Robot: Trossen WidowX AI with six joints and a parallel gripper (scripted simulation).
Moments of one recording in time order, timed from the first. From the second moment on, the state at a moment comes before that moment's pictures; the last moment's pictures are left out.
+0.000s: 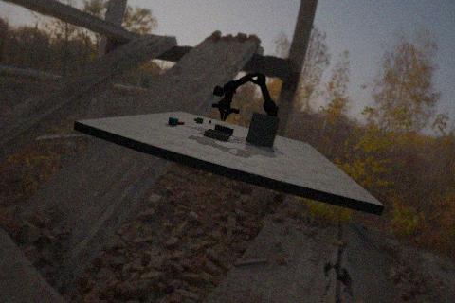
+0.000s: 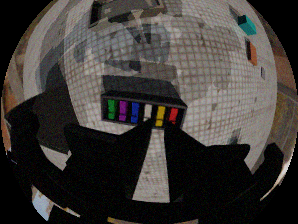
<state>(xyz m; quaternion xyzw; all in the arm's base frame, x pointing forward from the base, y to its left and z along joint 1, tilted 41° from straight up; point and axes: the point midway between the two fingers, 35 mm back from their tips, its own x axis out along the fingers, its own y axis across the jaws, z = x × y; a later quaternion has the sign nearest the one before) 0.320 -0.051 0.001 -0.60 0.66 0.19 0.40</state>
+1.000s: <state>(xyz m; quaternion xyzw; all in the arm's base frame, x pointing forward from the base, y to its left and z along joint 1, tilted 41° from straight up) 0.324 -0.073 -0.013 -0.60 0.66 0.19 0.40</state>
